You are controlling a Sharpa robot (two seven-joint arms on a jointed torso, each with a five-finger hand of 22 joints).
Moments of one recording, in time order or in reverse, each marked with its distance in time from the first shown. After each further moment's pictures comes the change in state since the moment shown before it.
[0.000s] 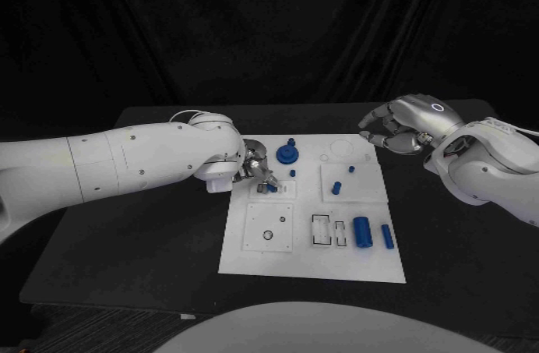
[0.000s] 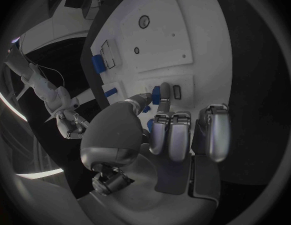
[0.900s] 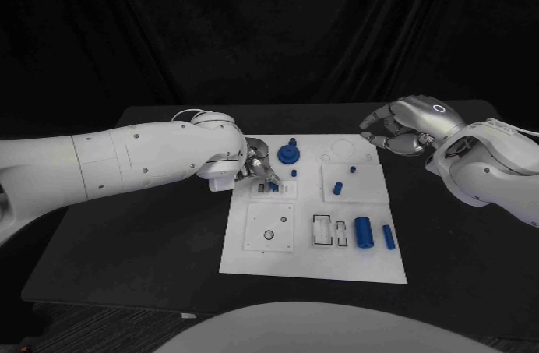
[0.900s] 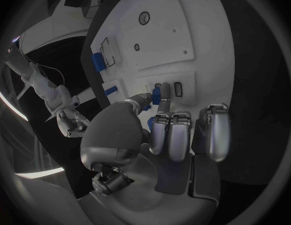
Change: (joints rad) left arm 0.000 0.007 0.000 -0.012 0.000 -0.008 0.012; left_hand -0.001 -0.001 0.006 0.000 0.000 -0.006 -0.002 -0.006 0.000 0.000 0.000 0.000 0.000 0.000 0.000 0.000 0.000 0.000 -0.004 -0.004 -0.008 0.000; right arm -0.001 0.002 0.000 -0.002 0.000 0.007 0.000; right_hand 0.000 0.000 0.000 0.000 0.000 0.000 0.000 0.000 0.000 0.000 0.000 0.000 0.000 0.000 0.000 0.000 0.000 0.000 0.000 0.000 -0.003 0.000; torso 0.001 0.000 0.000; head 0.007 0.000
